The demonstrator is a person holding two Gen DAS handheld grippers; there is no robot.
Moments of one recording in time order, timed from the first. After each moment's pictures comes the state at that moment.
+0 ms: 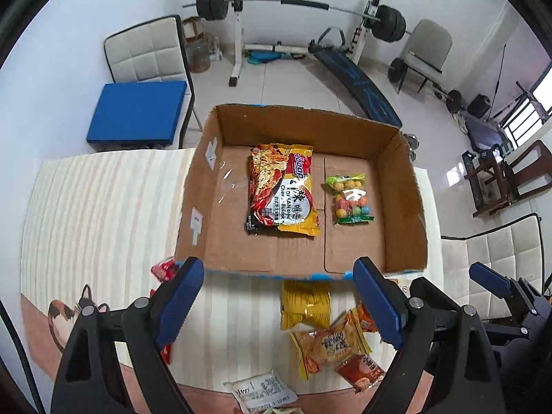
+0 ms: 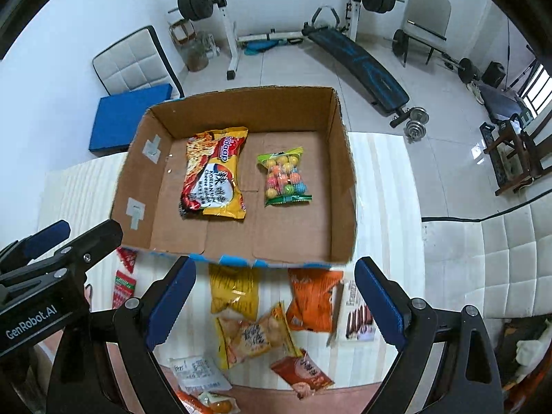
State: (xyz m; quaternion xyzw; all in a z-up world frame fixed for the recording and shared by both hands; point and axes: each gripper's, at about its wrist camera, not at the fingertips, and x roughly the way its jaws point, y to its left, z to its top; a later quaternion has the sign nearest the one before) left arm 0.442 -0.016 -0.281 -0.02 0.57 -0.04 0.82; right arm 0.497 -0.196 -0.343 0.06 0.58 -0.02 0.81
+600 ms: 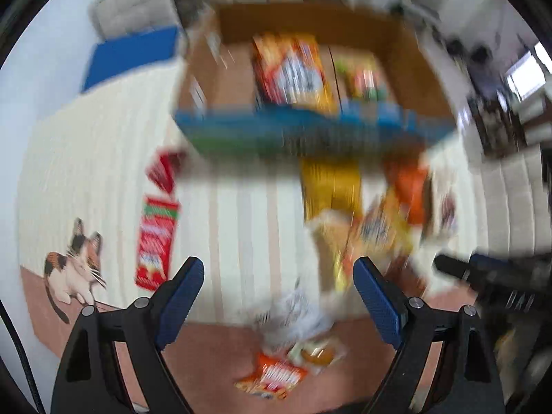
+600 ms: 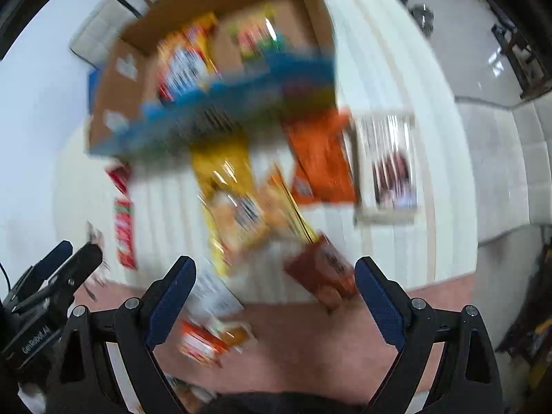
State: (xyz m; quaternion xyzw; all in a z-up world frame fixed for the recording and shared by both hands) left arm 0.341 -0.007 -0.383 0.04 0.66 -0.07 0.75; right arm 0.400 -0.218 -0.453 0.18 0.70 -0.01 0.69
